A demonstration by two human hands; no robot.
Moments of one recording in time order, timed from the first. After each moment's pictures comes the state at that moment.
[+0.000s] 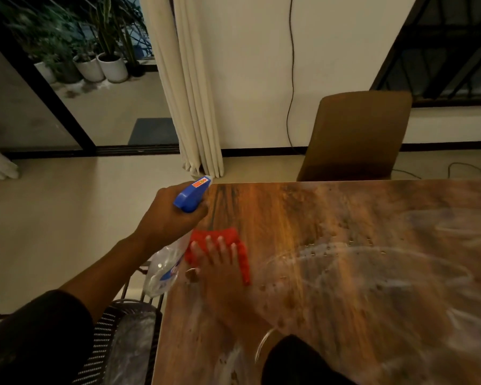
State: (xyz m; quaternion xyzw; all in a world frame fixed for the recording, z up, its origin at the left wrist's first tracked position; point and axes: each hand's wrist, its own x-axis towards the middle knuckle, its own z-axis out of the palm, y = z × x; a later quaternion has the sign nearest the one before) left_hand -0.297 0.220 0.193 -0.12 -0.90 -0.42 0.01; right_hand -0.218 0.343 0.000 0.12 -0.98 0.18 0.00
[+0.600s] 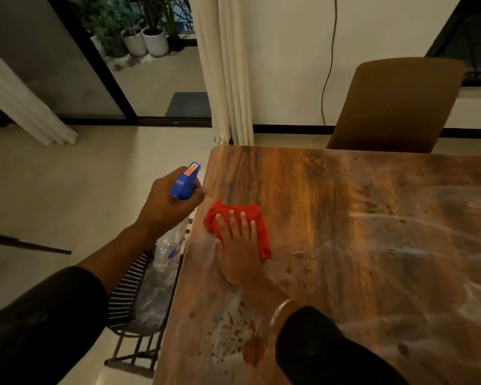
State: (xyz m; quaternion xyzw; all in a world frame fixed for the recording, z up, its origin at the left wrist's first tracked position) left_hand -0.189 0.195 0.185 -0.05 -0.92 -0.38 0.07; right_hand -0.154 0.350 0.011 0.15 -0.98 0.16 -0.03
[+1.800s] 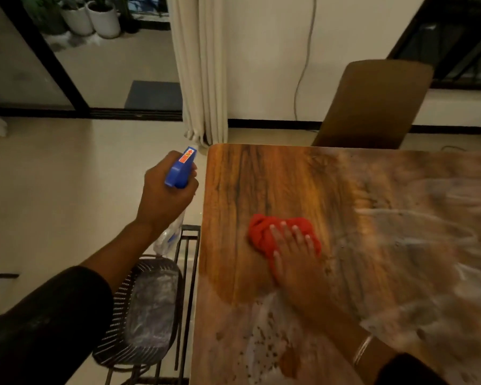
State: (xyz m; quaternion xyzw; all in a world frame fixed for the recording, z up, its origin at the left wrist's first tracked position) left_hand -0.239 0.129 0.163 -0.08 -0.86 -0.48 0.12; right_hand -0.129 0.415 0.019 0.04 -1.00 0.04 -0.02
